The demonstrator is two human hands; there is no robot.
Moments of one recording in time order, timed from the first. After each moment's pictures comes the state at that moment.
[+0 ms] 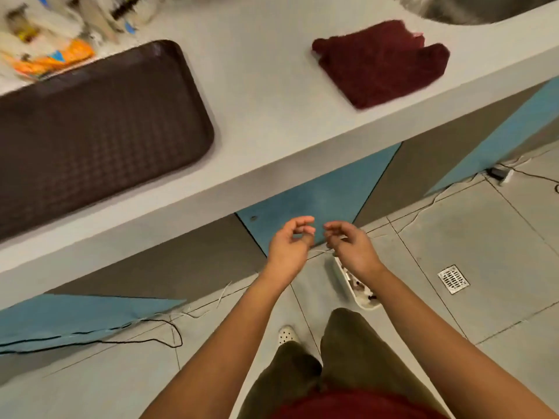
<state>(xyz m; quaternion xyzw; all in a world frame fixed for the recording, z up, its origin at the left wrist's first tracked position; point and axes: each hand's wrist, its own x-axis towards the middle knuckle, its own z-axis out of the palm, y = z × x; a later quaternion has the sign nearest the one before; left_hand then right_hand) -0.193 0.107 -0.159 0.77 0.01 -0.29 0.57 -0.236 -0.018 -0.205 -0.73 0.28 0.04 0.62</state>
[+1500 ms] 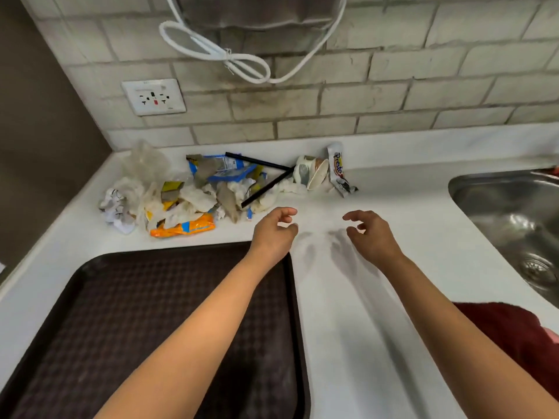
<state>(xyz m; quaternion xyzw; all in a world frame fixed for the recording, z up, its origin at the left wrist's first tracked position) 0.185 0.170 0.004 0.82 0.01 -0.03 0.57 0.188 -0.031 -0.030 -0.89 0.06 -0.06 0.44</state>
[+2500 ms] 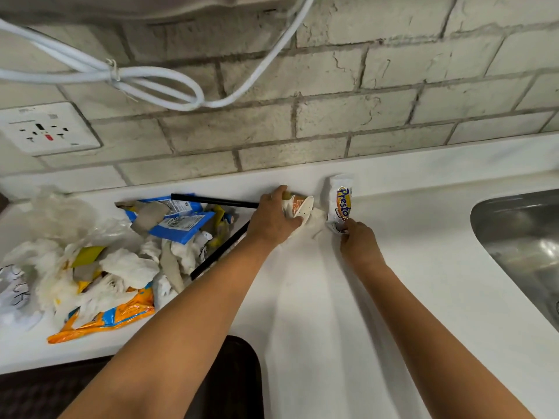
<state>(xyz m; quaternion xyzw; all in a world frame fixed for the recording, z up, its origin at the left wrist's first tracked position) 0.412 0.102 -0.034 0.94 -0.08 -0.01 0.34 0.367 -0.070 -0.080 -0.94 0.13 -0.05 0.31</state>
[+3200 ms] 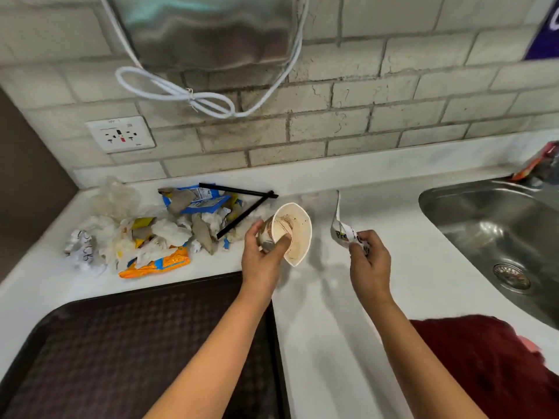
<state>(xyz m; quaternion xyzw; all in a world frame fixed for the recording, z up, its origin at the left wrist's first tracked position) 0.191 0.135 0.005 0.68 0.05 0.04 0.73 0.163 -0.025 -0.011 -0.73 0.12 -0.27 0.62</state>
